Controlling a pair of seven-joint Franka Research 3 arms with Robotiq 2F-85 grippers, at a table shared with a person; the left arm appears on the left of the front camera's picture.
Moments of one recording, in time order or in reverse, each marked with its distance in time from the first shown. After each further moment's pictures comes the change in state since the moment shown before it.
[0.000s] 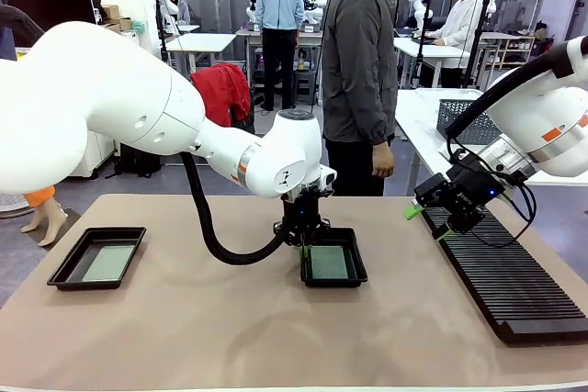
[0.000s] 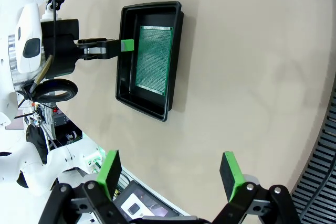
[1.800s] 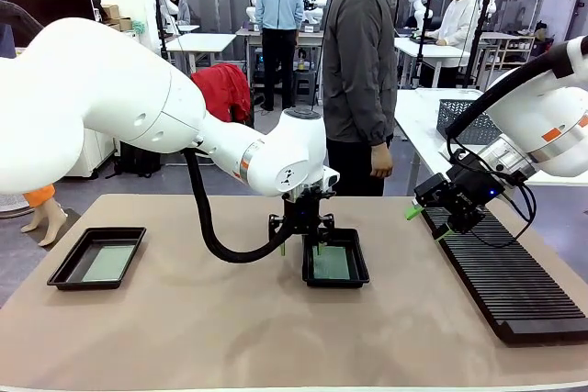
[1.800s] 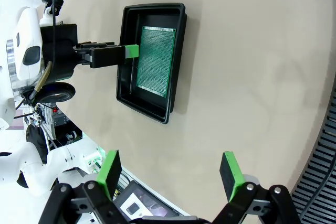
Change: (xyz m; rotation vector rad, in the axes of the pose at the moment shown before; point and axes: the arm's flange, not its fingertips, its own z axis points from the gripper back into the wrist) left arm -0.007 -0.003 0.004 0.045 0.005 -0.036; right arm 0.000 0.000 0.000 0.000 0.000 0.000
